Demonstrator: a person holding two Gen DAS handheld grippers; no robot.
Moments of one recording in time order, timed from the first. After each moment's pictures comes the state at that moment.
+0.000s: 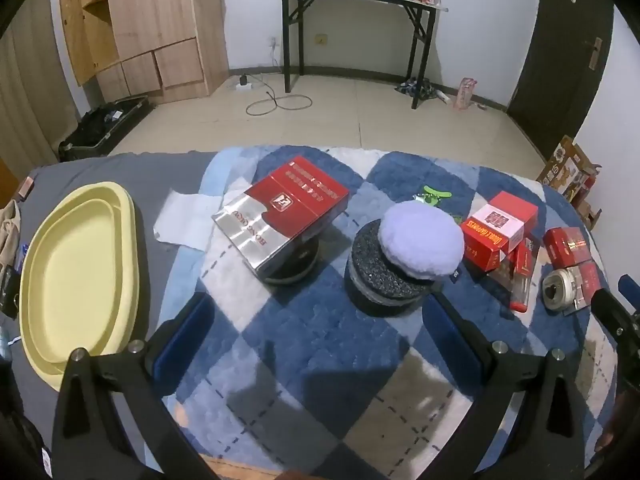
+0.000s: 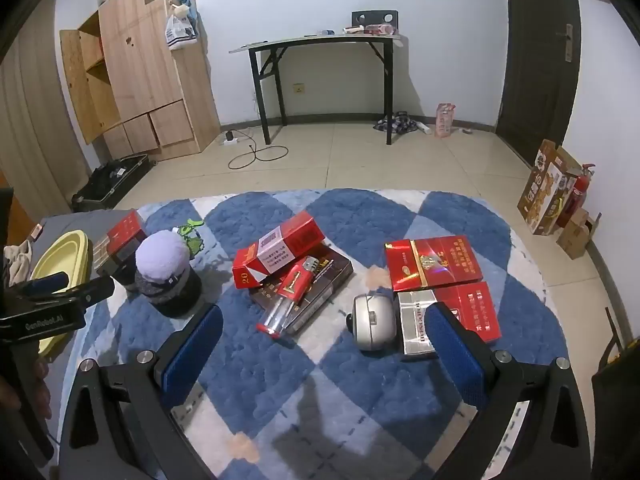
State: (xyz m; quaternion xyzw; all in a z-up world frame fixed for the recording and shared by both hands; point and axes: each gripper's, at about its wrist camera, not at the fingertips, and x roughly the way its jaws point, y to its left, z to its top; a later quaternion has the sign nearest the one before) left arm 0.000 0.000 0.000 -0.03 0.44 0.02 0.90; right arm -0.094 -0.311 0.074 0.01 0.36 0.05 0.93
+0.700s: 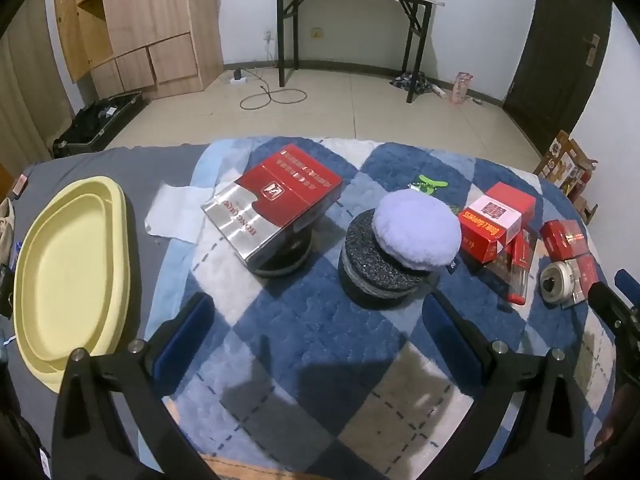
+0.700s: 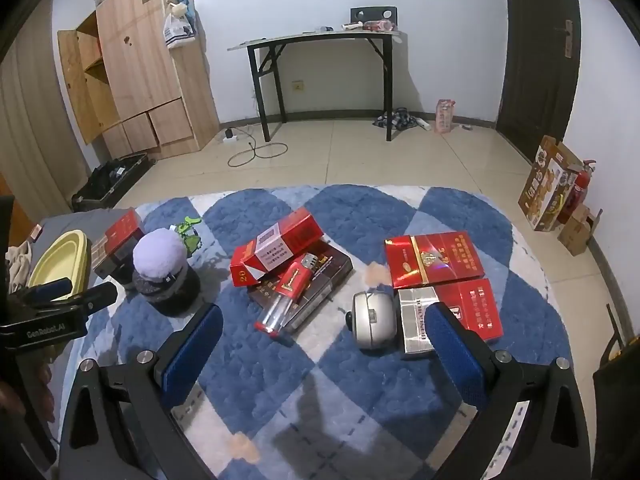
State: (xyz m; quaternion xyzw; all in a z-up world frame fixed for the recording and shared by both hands) left arm 0.000 -0.003 -0.008 -0.03 0.46 0.01 0.89; right arm -0.092 -0.313 0.071 0.02 0.37 0.05 0.93
